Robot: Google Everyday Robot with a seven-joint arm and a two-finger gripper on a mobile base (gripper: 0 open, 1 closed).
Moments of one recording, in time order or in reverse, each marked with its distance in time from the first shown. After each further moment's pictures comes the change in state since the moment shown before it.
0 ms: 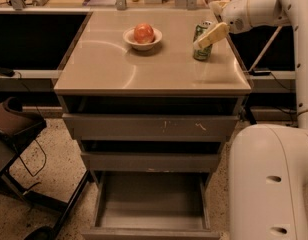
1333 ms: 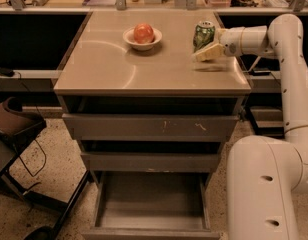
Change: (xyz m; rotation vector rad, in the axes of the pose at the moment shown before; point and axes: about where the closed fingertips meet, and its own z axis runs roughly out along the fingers) arm 0.089 -0.027 0.039 0.065 -0.105 0.250
